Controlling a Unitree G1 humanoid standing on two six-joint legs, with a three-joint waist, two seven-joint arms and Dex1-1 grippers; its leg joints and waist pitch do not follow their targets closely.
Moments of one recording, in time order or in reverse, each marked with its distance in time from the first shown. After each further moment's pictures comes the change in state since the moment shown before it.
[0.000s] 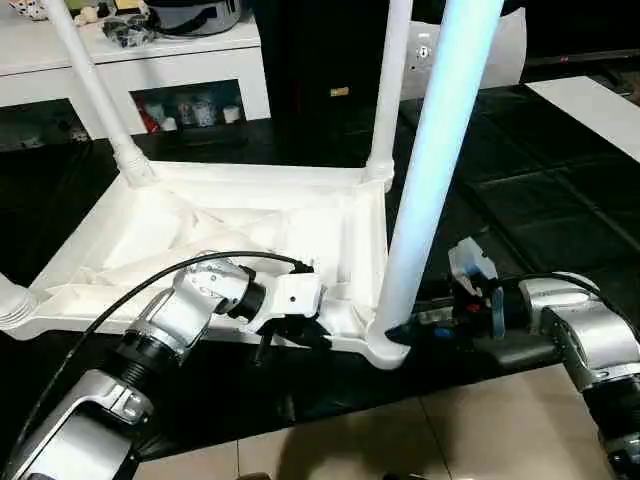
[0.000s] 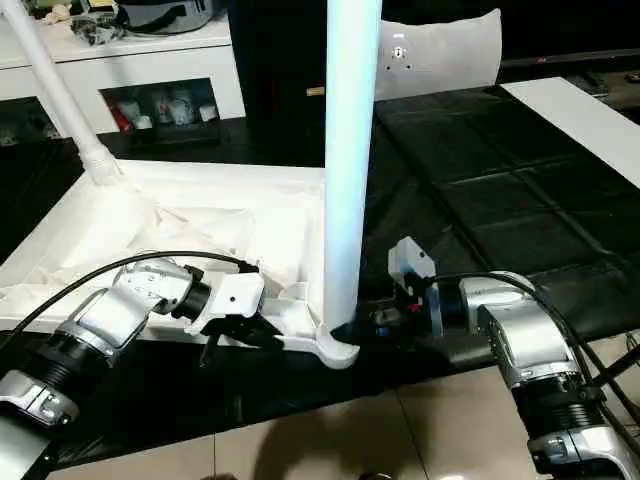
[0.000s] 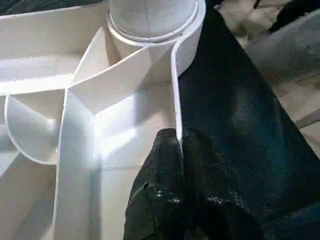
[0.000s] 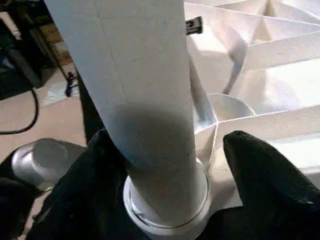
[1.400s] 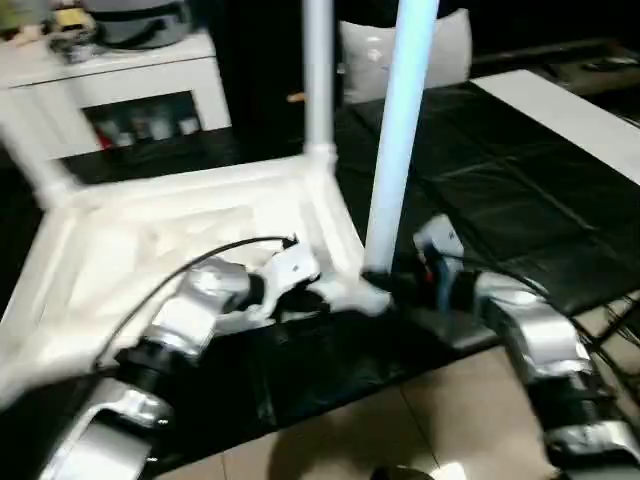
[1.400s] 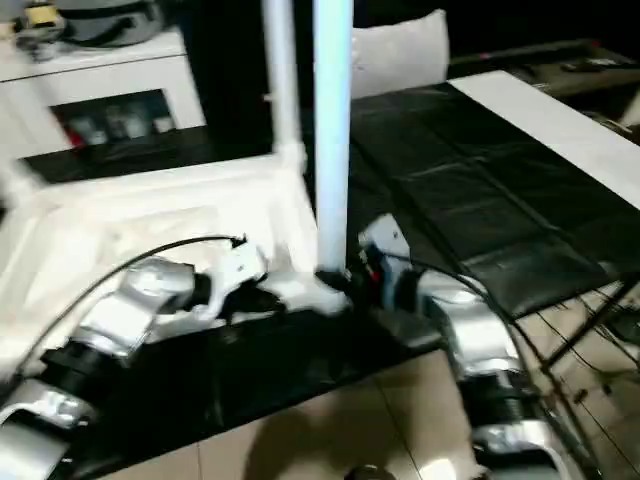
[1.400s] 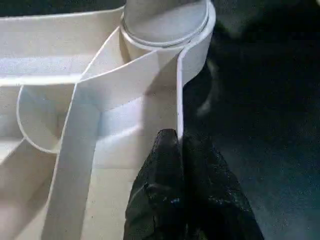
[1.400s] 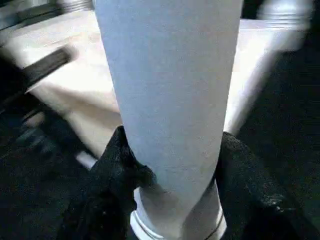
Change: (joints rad) left arm 0.032 -0.166 0.142 -0.021 0.040 0.327 0.398; right arm -0.049 0.298 -0.101 0.065 -0.137 0.056 -0.642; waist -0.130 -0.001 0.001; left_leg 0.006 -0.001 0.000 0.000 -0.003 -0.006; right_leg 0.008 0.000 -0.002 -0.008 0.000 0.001
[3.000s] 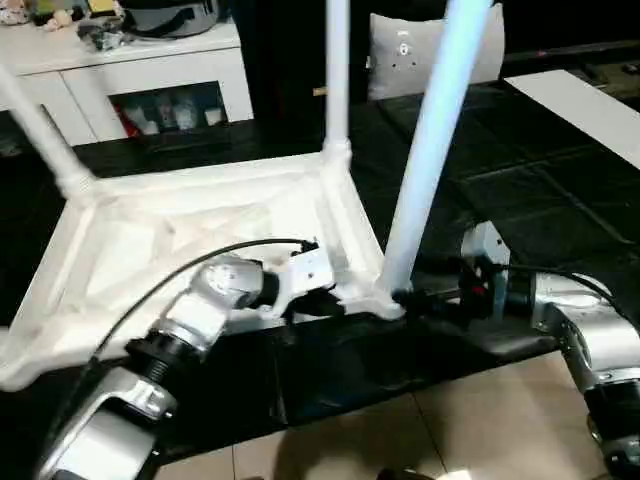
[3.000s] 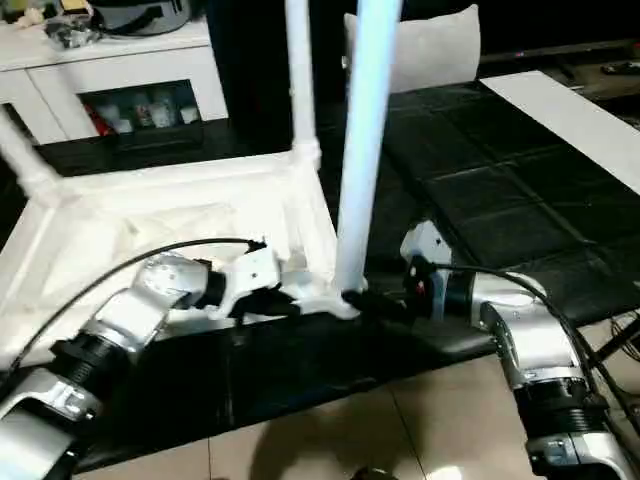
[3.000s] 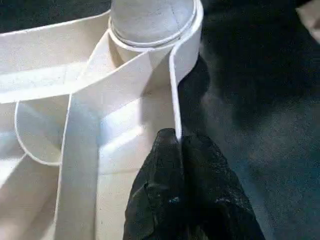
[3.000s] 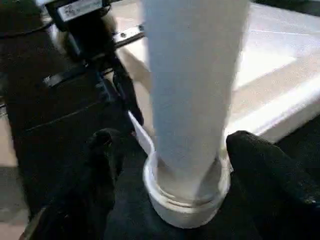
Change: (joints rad) left arm -0.050 0.108 -0.103 0.091 -0.016 -0.294 -0.213; right arm 0.063 -0.281 0.015 -0.045 0.103 -0.103 0.492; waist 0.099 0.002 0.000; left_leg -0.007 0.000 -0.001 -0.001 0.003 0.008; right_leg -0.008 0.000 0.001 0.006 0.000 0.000
